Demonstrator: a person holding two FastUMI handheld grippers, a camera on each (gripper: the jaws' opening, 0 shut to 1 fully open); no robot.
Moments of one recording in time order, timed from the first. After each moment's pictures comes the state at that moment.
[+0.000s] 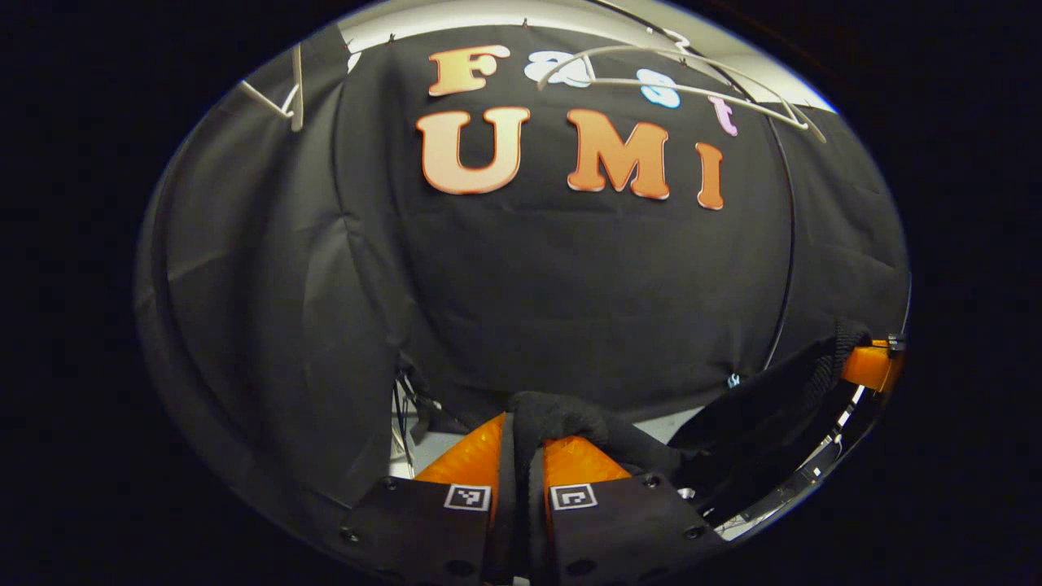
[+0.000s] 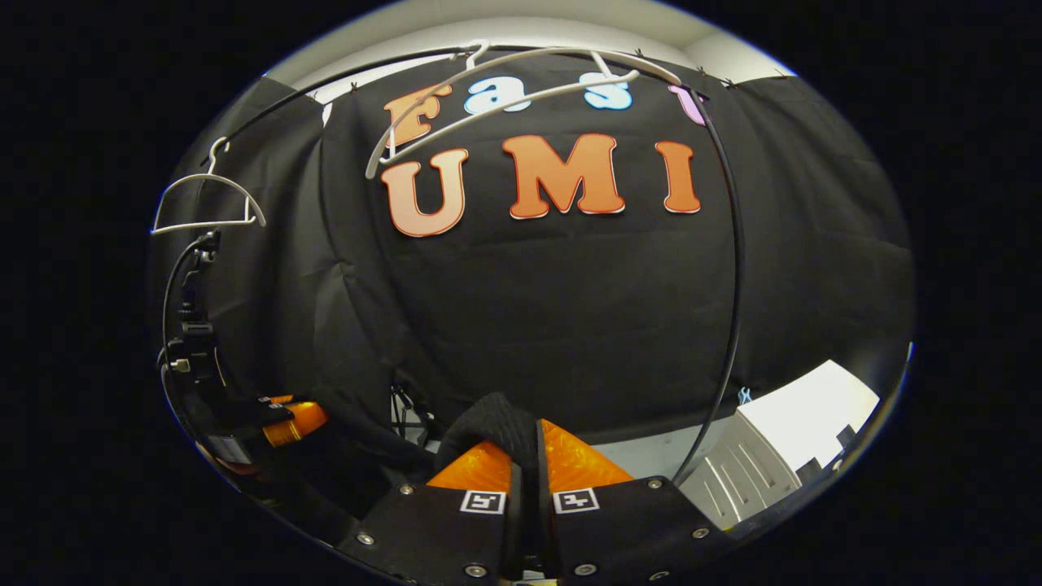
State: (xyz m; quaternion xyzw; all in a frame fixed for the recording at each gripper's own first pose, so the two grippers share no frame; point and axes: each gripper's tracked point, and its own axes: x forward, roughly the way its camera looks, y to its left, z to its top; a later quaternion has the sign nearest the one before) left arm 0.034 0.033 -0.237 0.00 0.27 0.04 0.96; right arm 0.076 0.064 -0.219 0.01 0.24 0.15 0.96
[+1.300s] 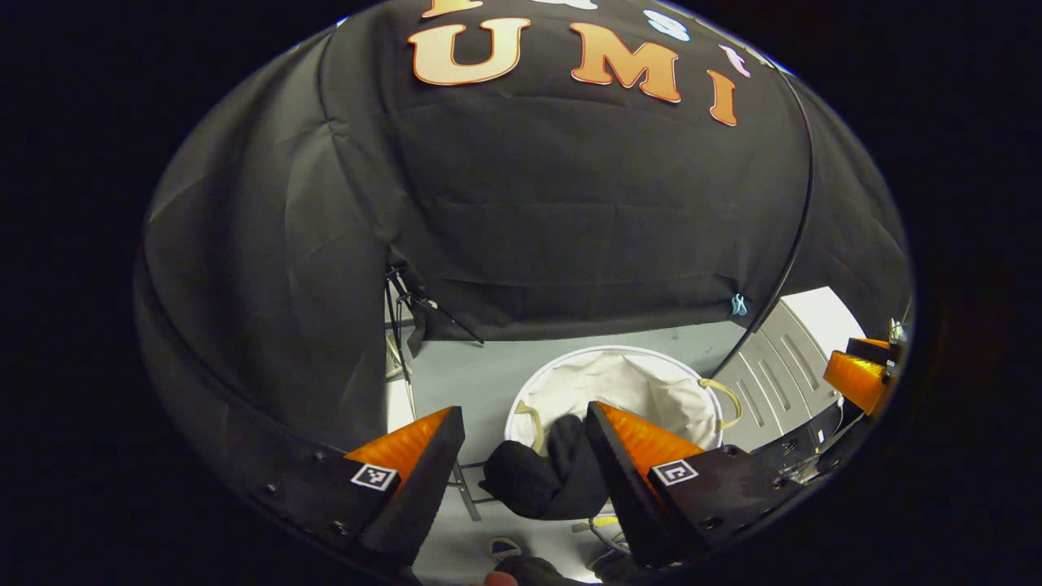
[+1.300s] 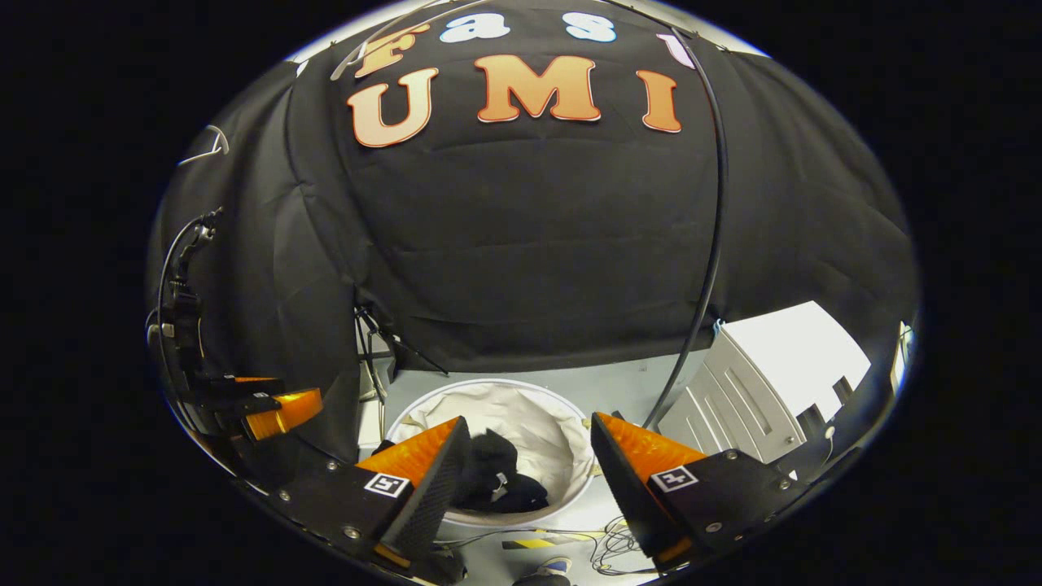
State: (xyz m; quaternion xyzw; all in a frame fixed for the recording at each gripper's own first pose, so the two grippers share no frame) left arm -0.012 0.043 -0.359 0.01 0.42 0.04 0.91; right arm 0.040 0.019 -0.340 -0.03 0.36 0.10 0.93
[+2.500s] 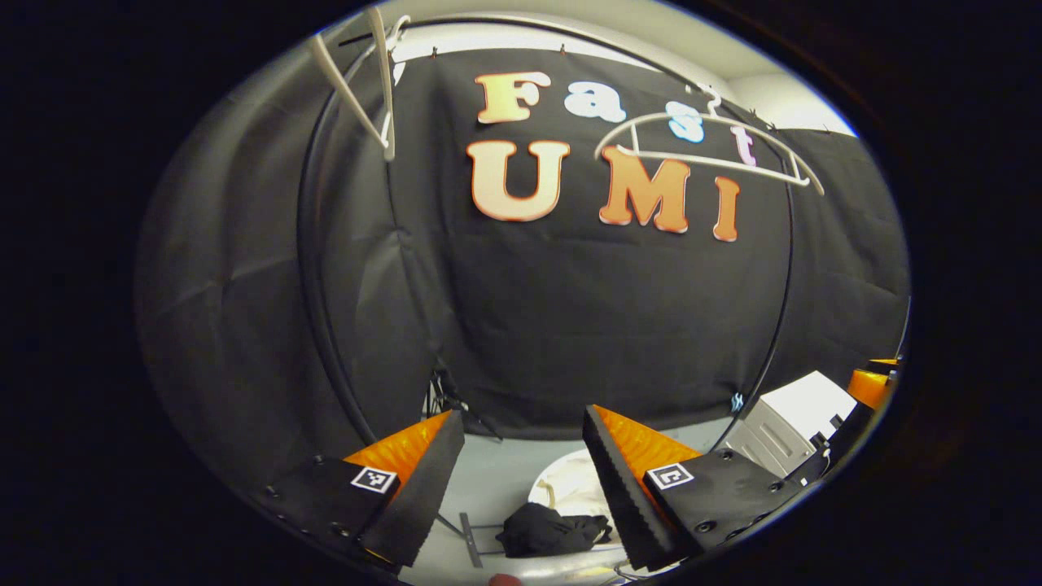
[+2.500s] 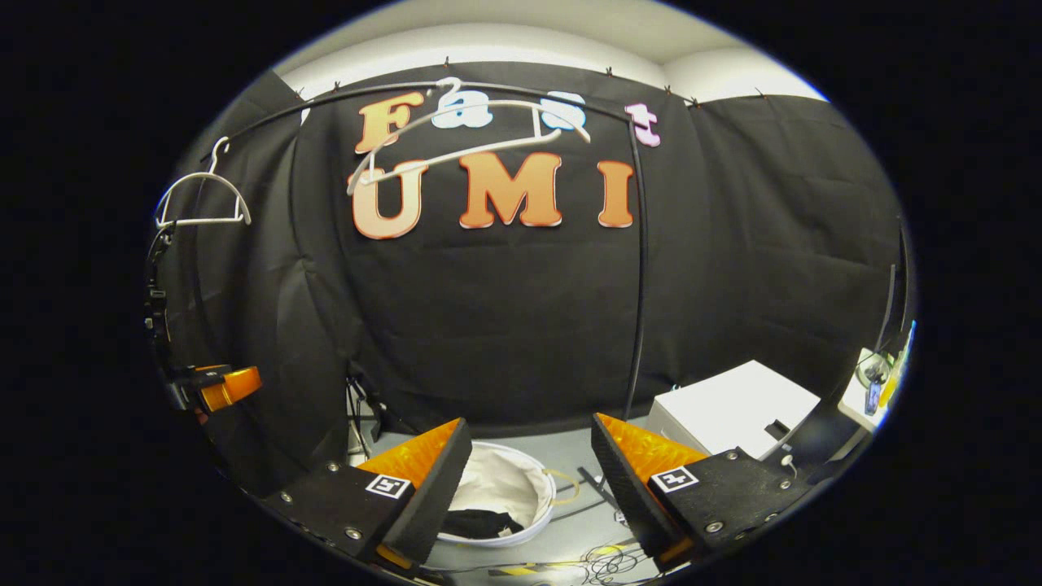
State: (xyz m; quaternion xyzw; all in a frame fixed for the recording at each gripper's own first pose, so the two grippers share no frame) left arm -0.046 0.087 -0.114 0.00 0.20 0.08 0.98; right arm -0.007 -0.025 -0.122 -0.04 0.19 0.06 0.98
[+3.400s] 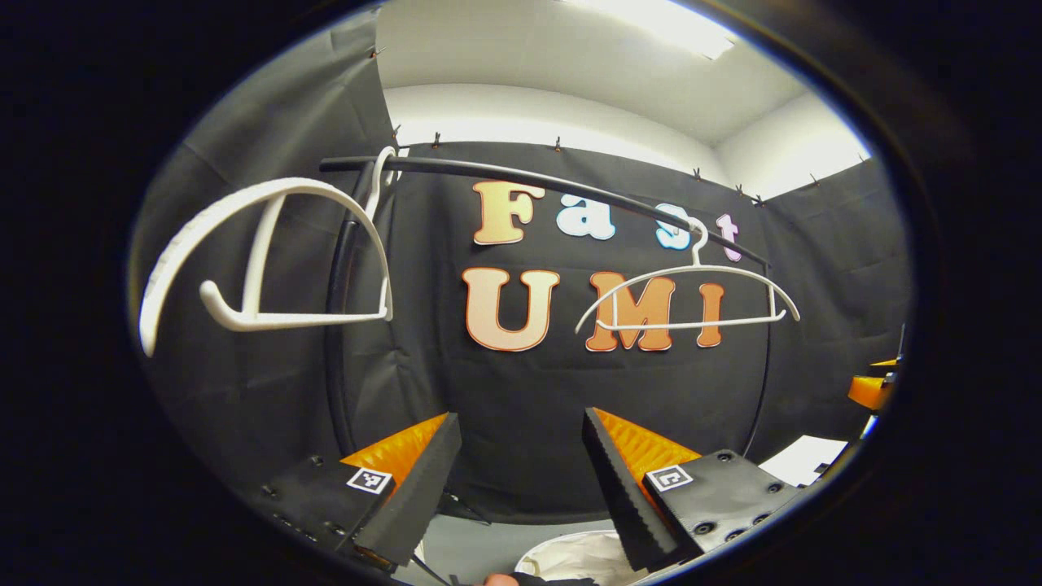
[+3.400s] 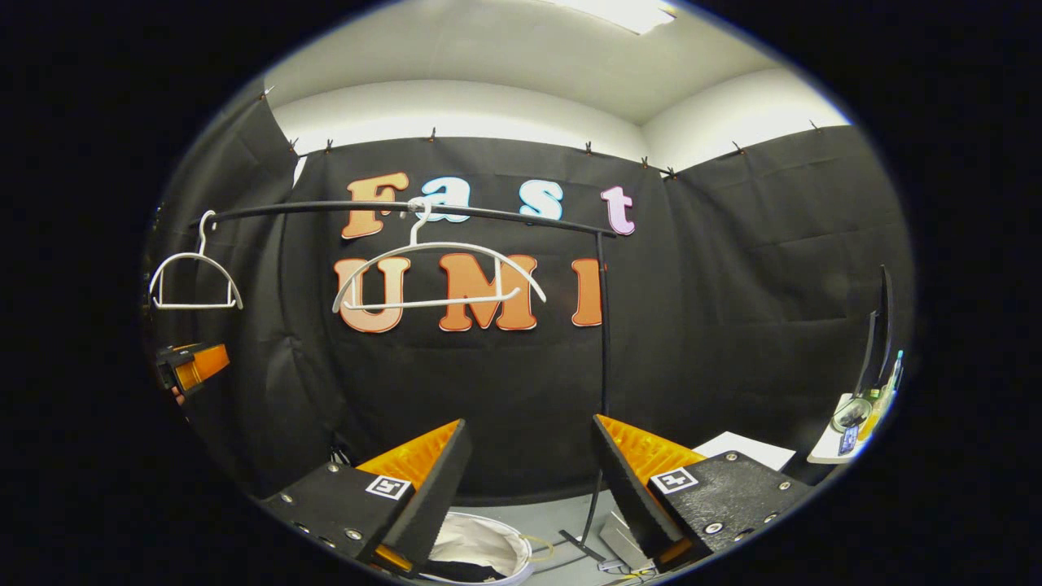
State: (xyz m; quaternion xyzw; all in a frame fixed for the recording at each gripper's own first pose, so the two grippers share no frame) left arm -0.019 0.065 0.039 -0.01 0.02 0.07 1.00; right arm 0.013 -0.052 0.012 -0.03 0.04 0.03 1.00
